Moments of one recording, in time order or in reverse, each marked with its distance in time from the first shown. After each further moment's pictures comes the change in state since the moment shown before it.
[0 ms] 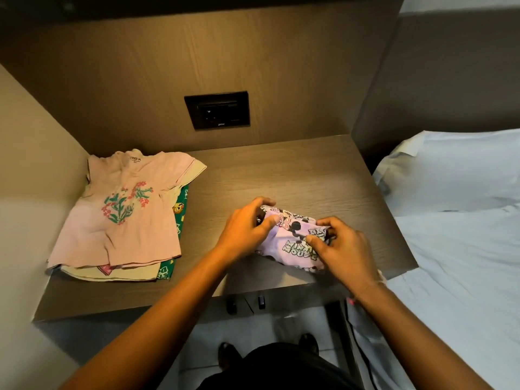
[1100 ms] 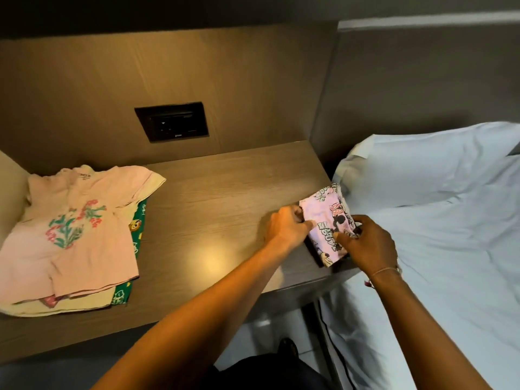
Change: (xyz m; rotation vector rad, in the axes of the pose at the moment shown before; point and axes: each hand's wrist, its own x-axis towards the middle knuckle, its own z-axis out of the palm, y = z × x) left_hand 0.062 0.084 0.132 0.044 -0.055 -0.235; right_hand 0.012 0.067 -0.082 -0.147 0.130 0.397
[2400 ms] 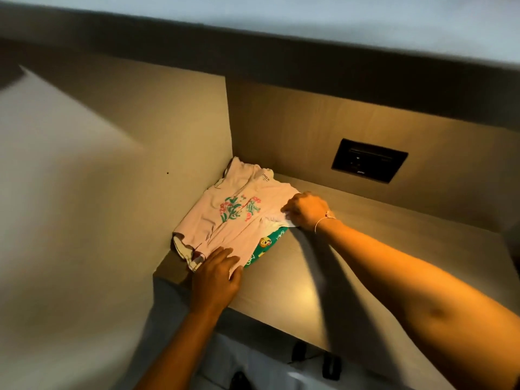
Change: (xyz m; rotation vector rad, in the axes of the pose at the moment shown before) left_hand -0.162 -0.302 -0.234 0.400 0.718 -0.172; right_hand -0.003 -0.362 0.288 -0.553 -0.451 -1.331
